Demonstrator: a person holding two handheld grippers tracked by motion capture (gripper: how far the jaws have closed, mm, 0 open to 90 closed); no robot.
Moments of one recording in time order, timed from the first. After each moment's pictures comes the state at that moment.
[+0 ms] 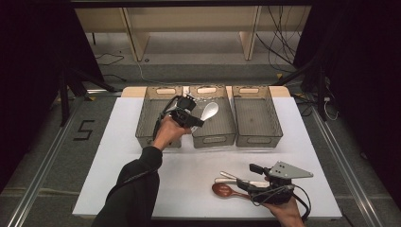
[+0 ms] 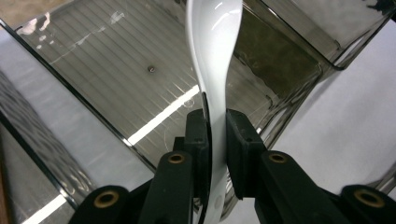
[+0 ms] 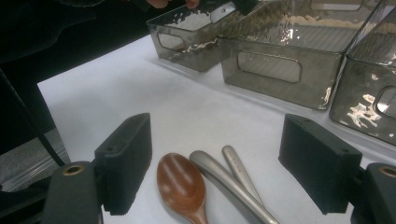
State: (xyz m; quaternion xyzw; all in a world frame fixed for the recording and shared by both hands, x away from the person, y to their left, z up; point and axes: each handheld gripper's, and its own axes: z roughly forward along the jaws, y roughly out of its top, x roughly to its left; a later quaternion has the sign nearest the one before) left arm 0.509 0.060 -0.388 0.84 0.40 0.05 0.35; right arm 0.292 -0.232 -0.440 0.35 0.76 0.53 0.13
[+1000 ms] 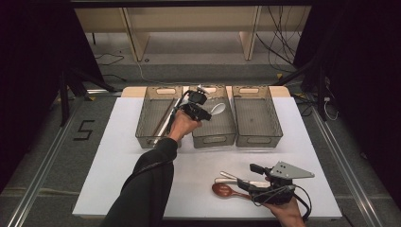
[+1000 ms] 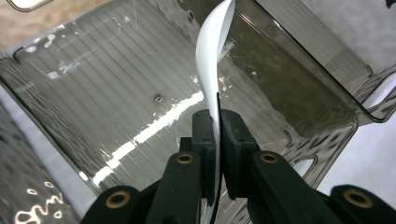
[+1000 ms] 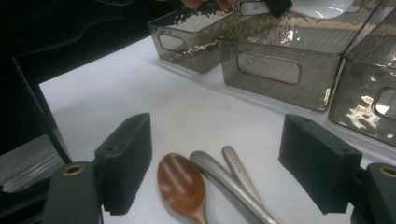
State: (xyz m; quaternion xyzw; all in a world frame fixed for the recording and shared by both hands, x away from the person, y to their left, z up) left arm 0.536 0.025 -0.394 0.84 0.42 0.06 0.32; right arm 0.291 -0.234 -0.439 0.35 0.76 0.53 0.13
